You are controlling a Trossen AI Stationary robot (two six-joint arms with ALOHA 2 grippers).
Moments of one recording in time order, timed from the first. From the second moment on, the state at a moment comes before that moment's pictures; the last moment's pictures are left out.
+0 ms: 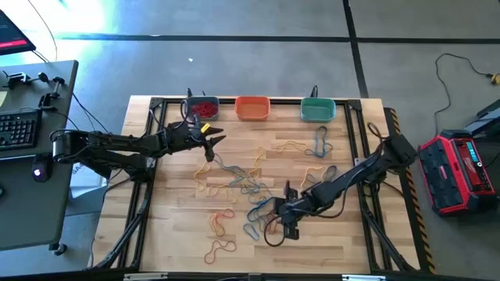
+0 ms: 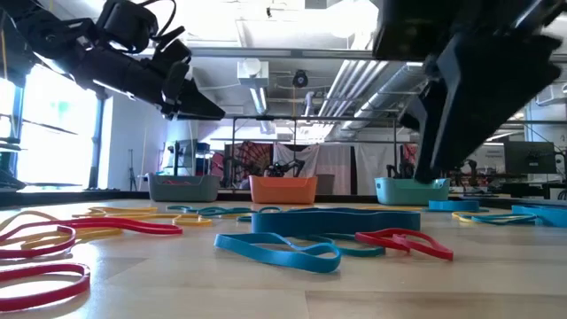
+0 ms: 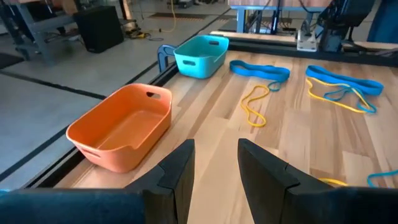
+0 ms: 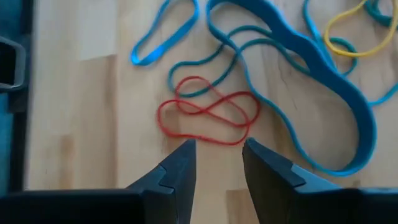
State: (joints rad) left arm 0.31 1.13 0.35 0.50 -0.12 0.04; right arm 0.47 1.73 1.00 -0.28 0.06 0.57
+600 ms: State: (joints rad) left arm 0.32 1.13 0.35 0.56 -0.12 0.04; right arm 0.41 1.84 1.00 -0.23 0.05 0.55
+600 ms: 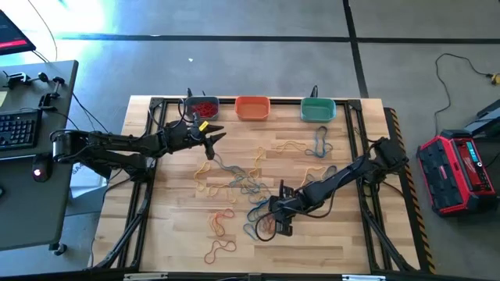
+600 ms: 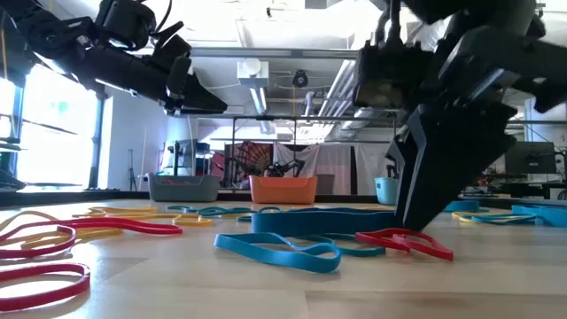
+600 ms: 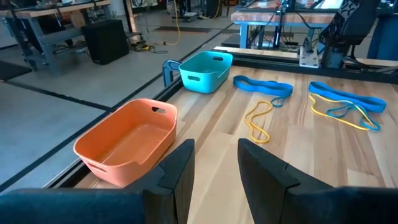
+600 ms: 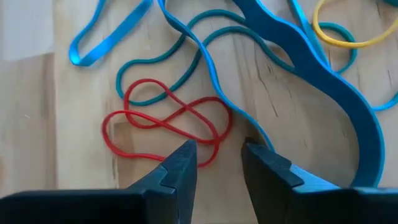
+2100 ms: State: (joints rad) left arm 0.10 1.24 0.35 0.75 0.02 -0.06; right arm 0.15 1.69 1.15 -0.01 0.38 -0.18
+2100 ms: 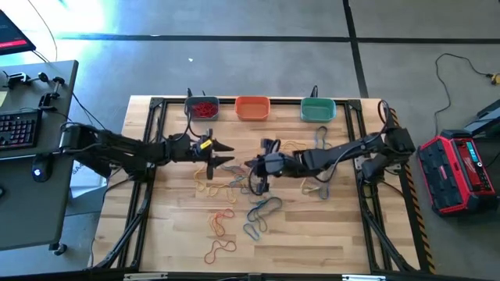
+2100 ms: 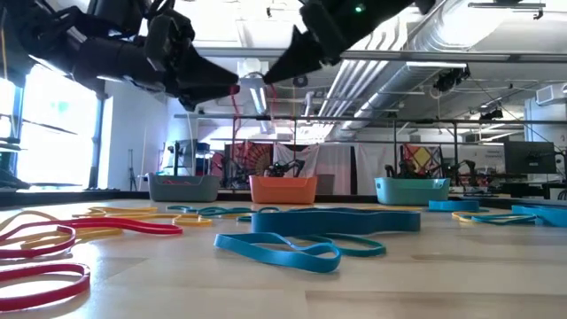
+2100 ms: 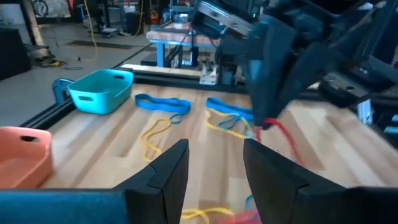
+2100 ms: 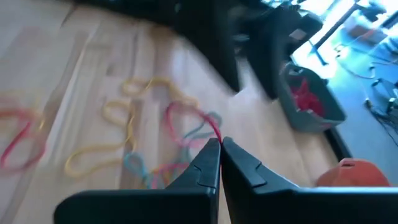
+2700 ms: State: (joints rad) left arm 0.02 1.42 0.51 0.77 0.00 -0.10; right arm 0.11 1.69 1.15 0.10 0.45 -0.16
